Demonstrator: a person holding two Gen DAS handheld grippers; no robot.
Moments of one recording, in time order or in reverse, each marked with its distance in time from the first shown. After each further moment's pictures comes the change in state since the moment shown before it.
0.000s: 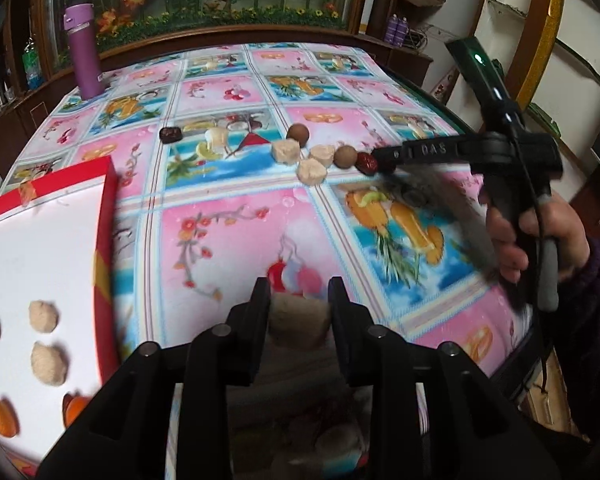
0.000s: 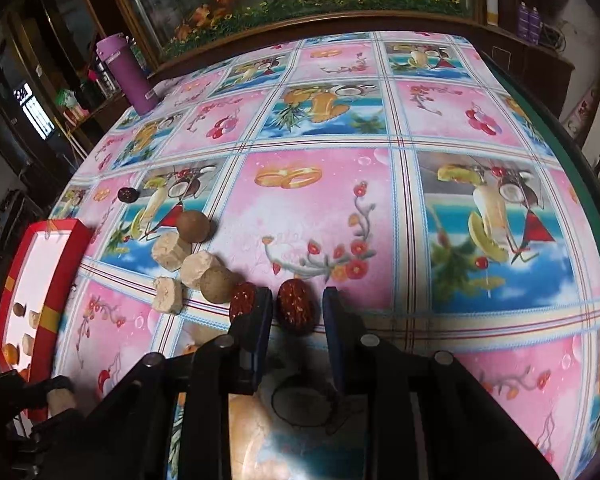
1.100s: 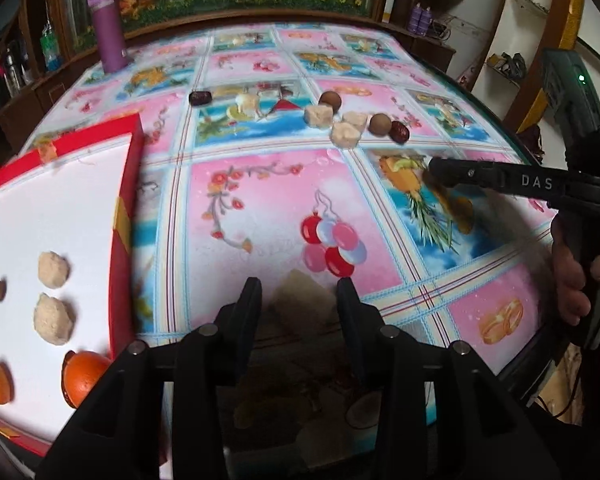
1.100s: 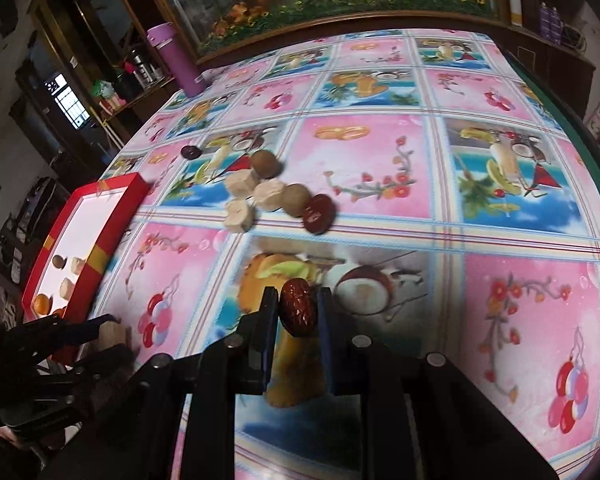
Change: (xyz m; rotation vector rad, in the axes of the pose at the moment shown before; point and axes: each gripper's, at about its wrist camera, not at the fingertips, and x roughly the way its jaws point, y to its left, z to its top) left arm 0.009 0.010 -0.021 -0.035 0.042 0.068; right arm -0.033 0.022 -0.050 -0.040 -0.003 0.135
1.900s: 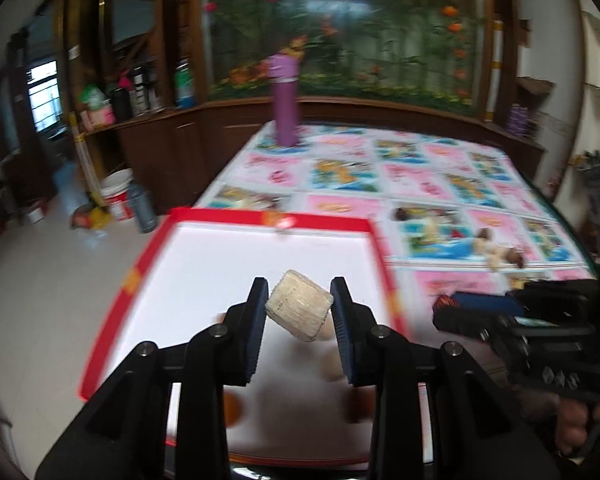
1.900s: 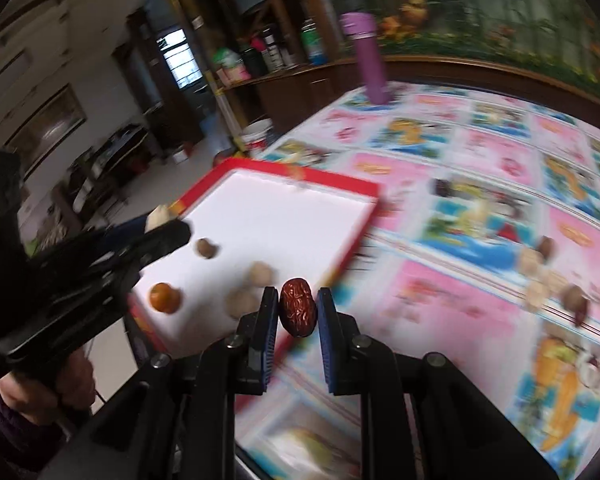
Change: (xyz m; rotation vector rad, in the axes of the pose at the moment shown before) left arm -0.113 0.135 -0.011 -0.226 -0.303 0.350; right arm 0.029 0.223 0.004 -0.336 -0.012 0.274
